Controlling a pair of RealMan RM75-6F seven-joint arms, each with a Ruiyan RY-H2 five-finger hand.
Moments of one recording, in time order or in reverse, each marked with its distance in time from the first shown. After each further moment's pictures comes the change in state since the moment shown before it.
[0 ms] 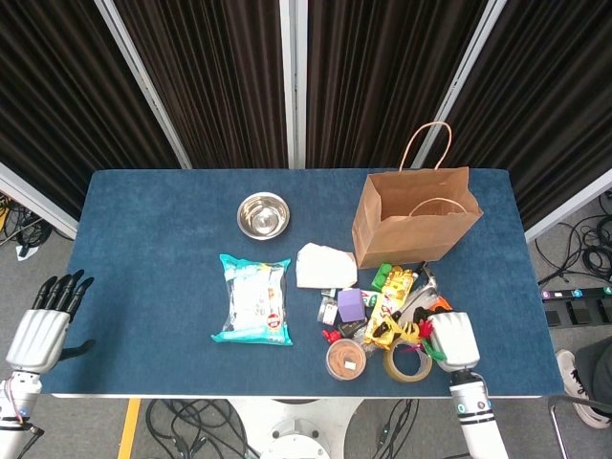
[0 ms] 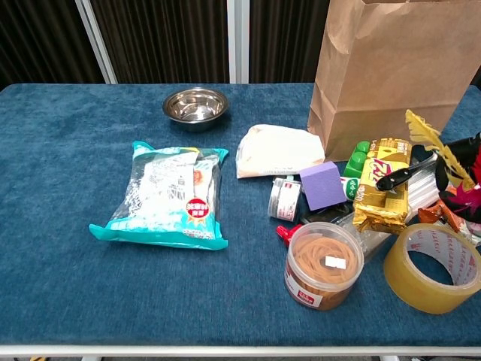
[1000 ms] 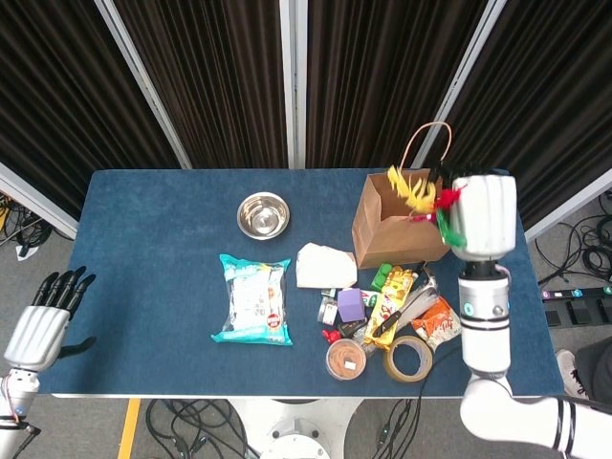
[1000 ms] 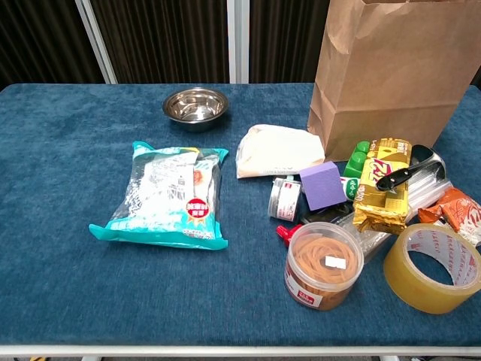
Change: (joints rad) left arm -0.013 0.046 0.004 -0.036 0.031 0.009 -0.013; right arm 0.414 0.226 0.620 -0.400 0.397 -0.002 -0.442
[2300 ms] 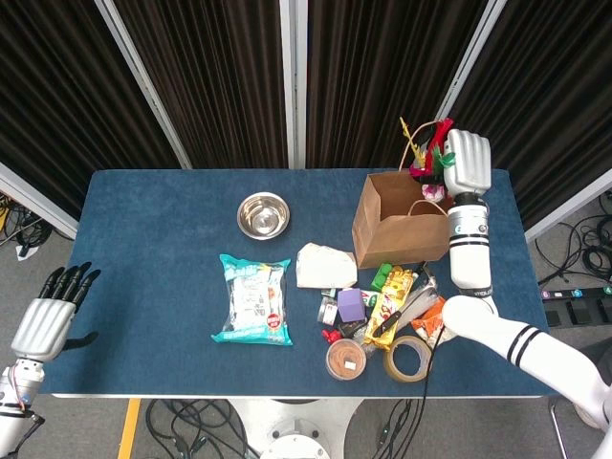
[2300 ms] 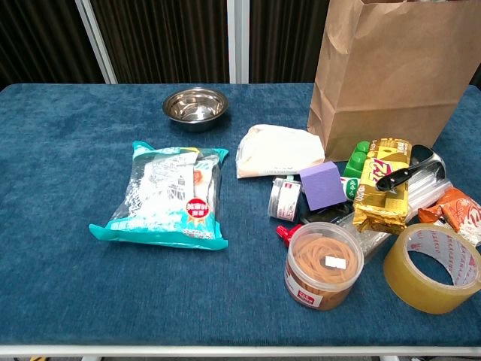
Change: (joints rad) left arm -0.041 -0.019 -0.008 0.034 -0.031 -0.066 -0.005; right arm 0.234 -0.092 -0.067 0.647 0.287 -0.336 0.544
